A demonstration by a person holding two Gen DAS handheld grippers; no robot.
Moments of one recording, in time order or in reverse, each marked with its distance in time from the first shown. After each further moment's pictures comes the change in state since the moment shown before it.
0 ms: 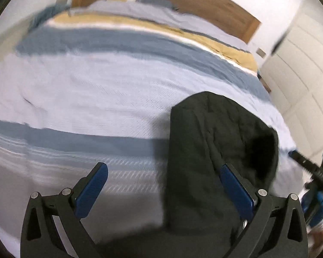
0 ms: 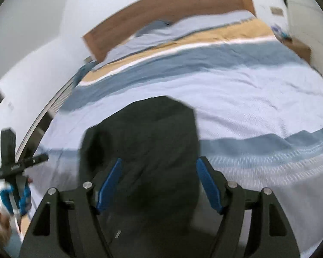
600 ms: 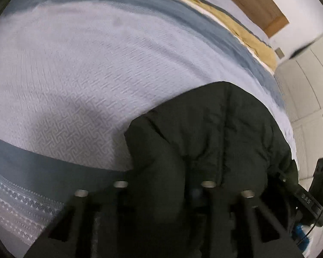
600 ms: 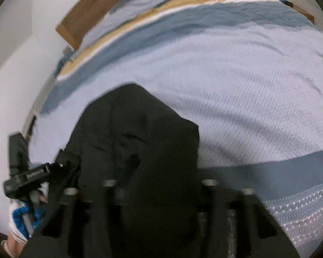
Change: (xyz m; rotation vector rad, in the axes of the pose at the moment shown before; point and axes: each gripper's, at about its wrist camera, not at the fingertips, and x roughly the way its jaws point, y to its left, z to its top) left arm 0.143 -0.031 0.035 -0.128 0.167 -0.035; right arm 0.127 -0.013 0.021 0.048 0.210 -0.038
